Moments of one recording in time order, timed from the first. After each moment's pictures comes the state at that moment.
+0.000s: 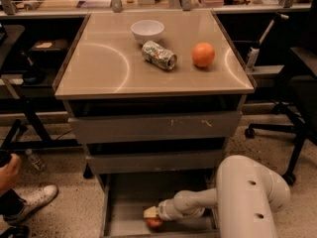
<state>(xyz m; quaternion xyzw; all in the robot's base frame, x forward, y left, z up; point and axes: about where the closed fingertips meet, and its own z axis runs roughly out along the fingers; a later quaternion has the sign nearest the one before) 0.494 0.021 0.144 -0.04 0.95 0.31 0.08</state>
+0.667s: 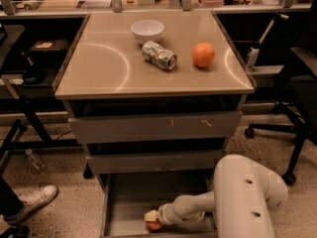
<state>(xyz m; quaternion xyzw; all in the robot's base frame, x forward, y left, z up) 0.481 0.020 0.135 -0.03 0.95 0.30 0.08</state>
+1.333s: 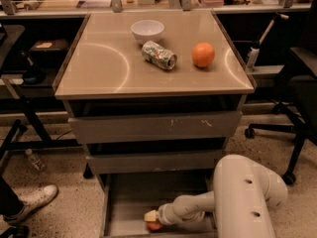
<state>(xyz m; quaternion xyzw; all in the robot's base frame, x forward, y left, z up) 0.481 0.020 0.135 -0.03 0.95 0.30 0.08</state>
